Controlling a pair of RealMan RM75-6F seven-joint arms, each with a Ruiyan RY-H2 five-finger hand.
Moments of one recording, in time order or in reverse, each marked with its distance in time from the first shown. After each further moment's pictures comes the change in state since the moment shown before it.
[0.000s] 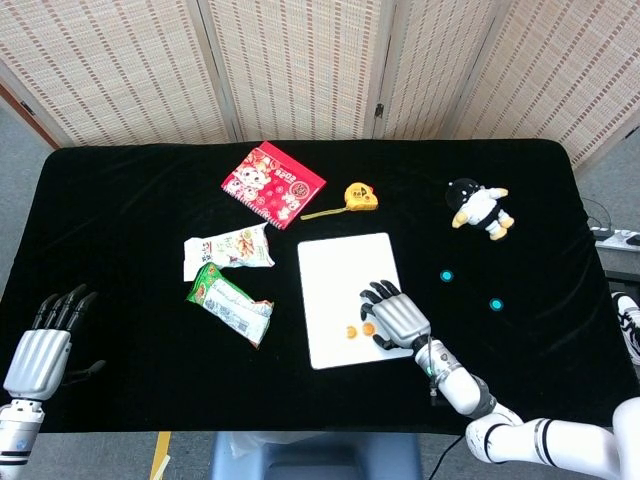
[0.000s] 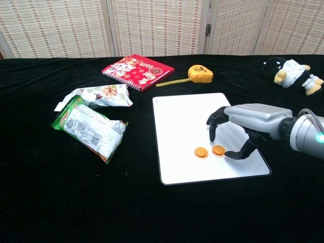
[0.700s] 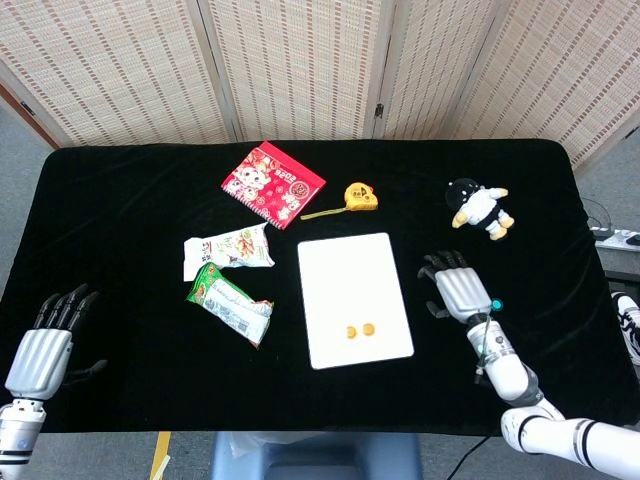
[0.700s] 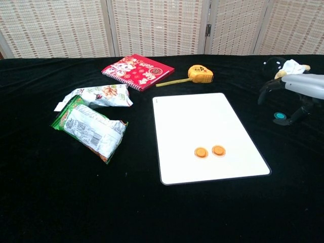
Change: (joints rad) left arm -0.002 -0.007 0.000 0.000 0.006 0.000 0.001; right arm -0.073 0.138 0.037 0.047 0.110 0.100 0.059
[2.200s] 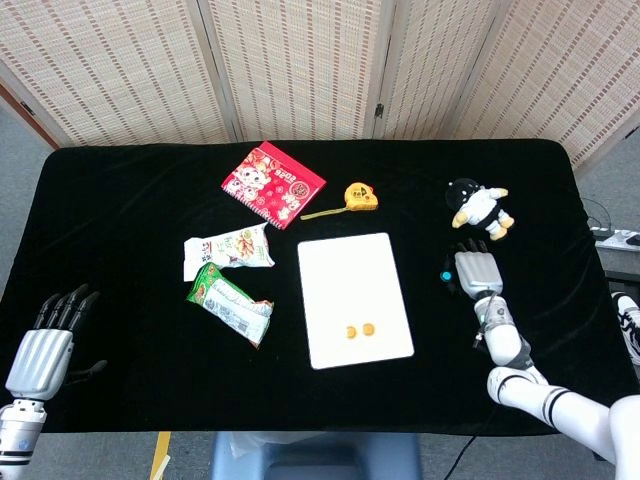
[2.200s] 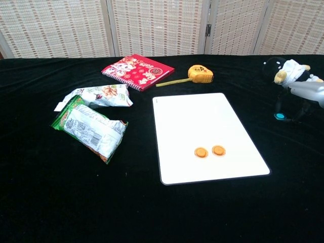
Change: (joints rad) left arm 0.002 0.013 -0.001 -0.028 -0.012 -0.002 0.028; right arm 0.085 -0.169 0.054 0.397 0.194 -0.176 -0.027
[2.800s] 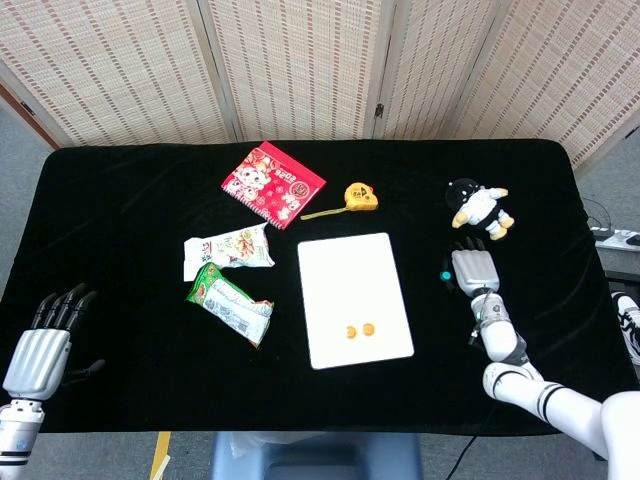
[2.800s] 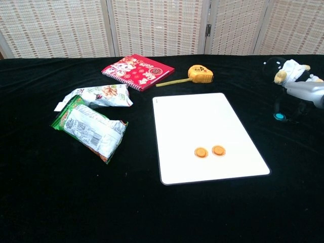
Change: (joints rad) left arm 0.003 -0.001 -0.003 0.008 -0.002 0.006 -0.007; right arm 0.022 -0.022 -0.001 0.030 0.020 -0.017 -0.038
